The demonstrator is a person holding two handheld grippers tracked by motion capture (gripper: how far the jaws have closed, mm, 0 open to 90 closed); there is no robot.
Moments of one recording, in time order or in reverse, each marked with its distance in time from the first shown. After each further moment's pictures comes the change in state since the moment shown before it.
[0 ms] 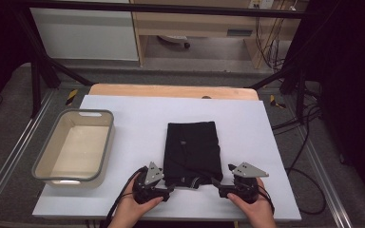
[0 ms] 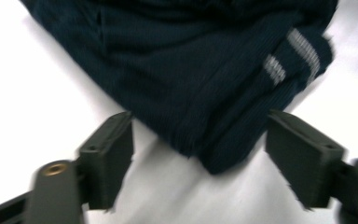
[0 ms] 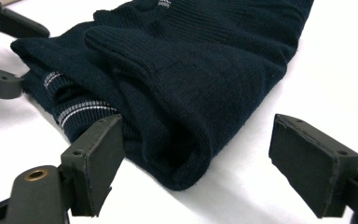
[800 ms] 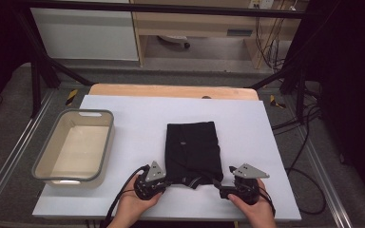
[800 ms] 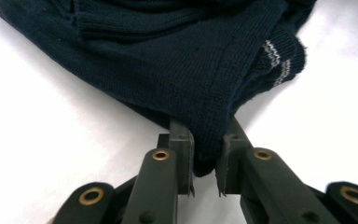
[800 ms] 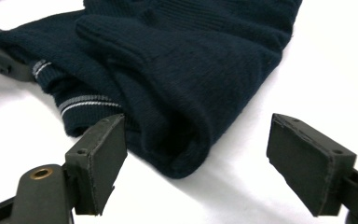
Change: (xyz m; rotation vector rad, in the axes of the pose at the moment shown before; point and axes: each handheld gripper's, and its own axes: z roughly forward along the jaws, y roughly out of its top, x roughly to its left) left arm 0.005 0.005 -0.002 0.021 -0.106 0.010; right arm 0.001 -0.004 -0.002 0.025 -0.013 0.022
